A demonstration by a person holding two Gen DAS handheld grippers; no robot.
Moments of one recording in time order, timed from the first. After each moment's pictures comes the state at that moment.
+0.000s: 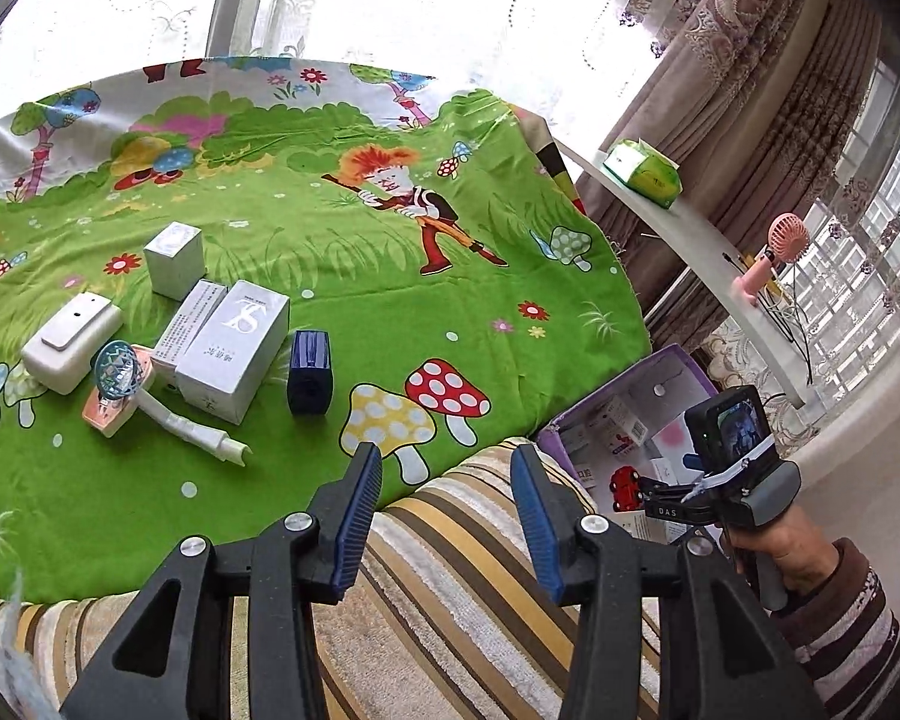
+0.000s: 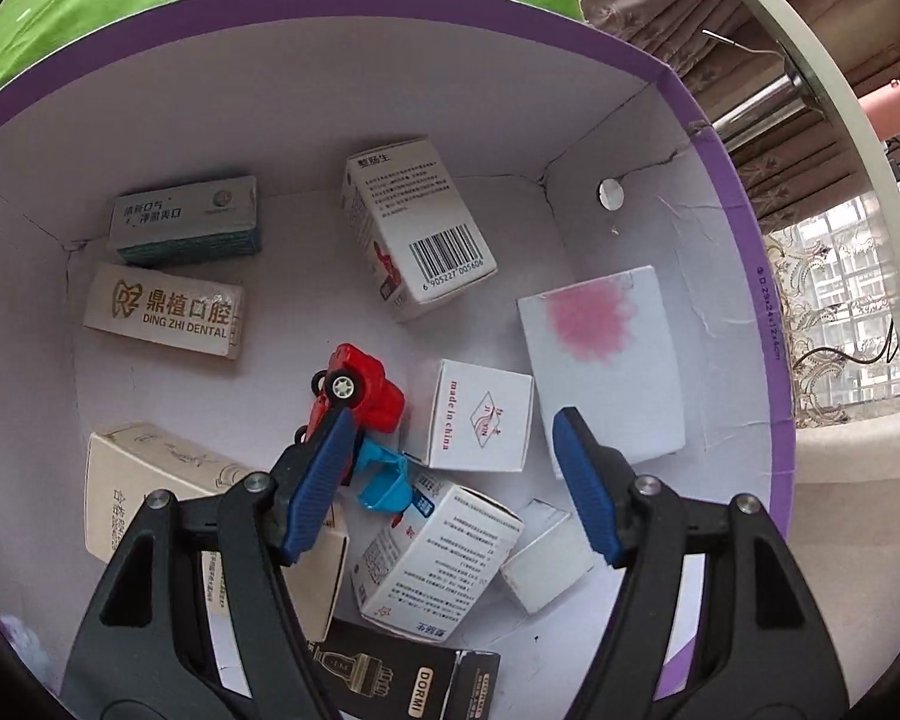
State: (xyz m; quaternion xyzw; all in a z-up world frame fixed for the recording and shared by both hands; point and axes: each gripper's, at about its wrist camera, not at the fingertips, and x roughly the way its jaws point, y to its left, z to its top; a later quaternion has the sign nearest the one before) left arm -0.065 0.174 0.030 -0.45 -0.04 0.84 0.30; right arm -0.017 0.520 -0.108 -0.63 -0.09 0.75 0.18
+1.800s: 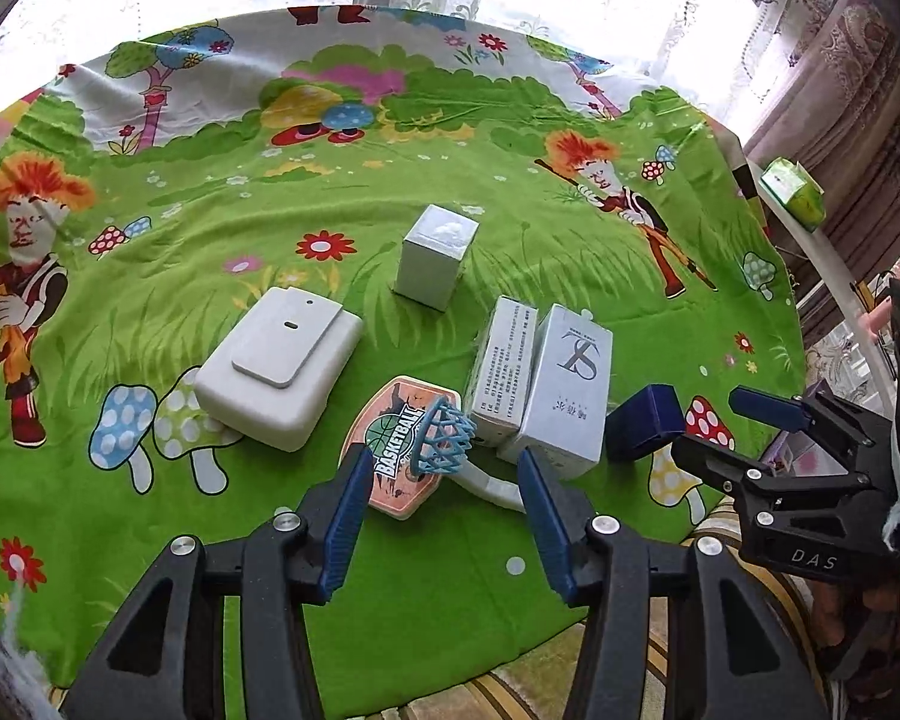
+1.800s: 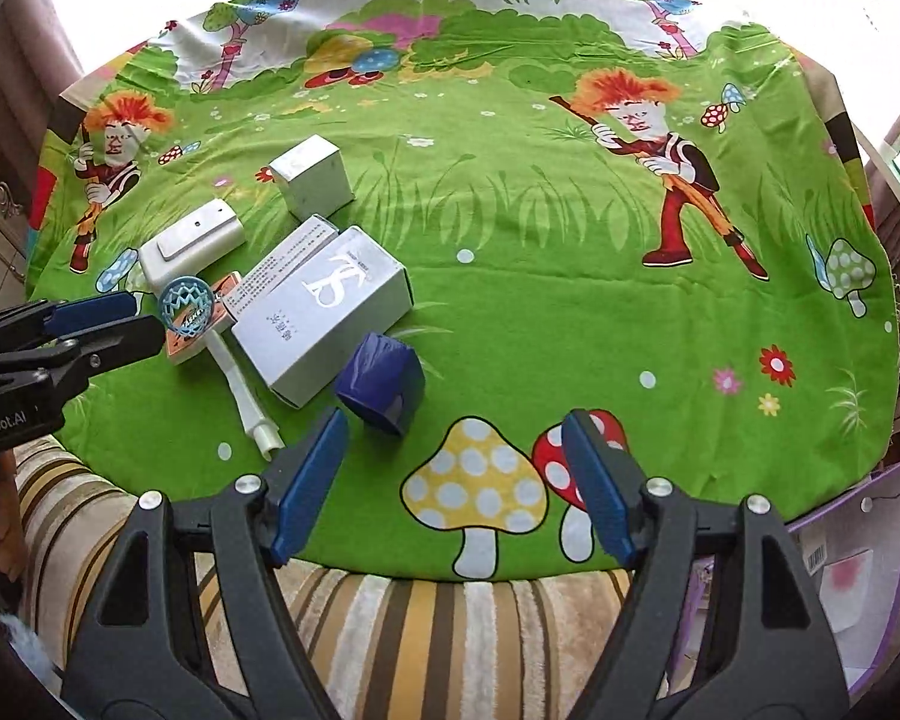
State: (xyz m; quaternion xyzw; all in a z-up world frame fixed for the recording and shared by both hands) left arm -0.174 0.064 -0.008 -0.50 0.00 0.85 0.19; right arm -0.138 0.251 -0.006 -0.50 -0.03 0.86 -0.07
